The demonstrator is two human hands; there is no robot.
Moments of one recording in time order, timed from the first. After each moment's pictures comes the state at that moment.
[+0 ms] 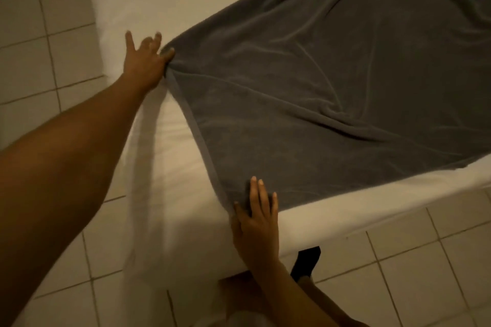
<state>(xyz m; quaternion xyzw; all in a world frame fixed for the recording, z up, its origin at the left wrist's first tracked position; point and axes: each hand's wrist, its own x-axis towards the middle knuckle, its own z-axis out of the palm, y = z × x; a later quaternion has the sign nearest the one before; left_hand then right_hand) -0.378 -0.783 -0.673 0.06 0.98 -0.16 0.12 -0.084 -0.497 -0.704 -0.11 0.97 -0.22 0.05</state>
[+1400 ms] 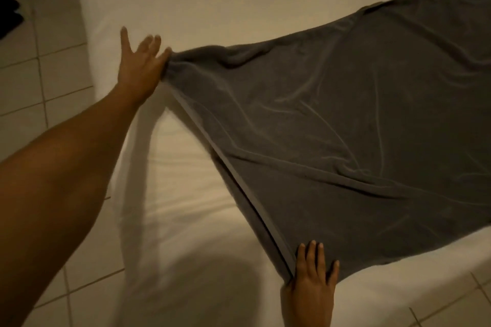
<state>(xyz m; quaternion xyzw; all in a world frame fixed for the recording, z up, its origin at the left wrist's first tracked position) -0.517 -0.820 -0.660 0.13 0.98 -0.17 -0.07 -0.128 -0.472 -0.768 0.10 0.99 -0.11 0.02</state>
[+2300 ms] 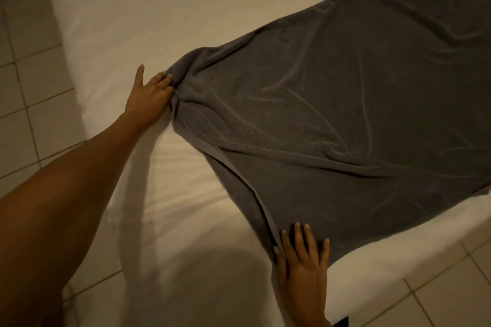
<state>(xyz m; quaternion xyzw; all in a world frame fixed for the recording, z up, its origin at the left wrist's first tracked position) -0.479 -0.790 -0.701 0.20 0.97 -0.13 0.04 -0.136 -0.483 -0.731 0.07 0.99 -0.13 0.03</state>
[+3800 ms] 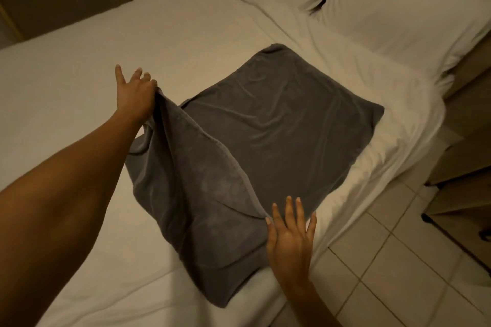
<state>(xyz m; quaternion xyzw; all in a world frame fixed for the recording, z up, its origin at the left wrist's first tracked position) -0.645 -0.286 -0.447 0.16 0.97 -0.15 -0.04 -0.287 -0.075 -0.554 0.22 0.96 -0.11 -0.15</state>
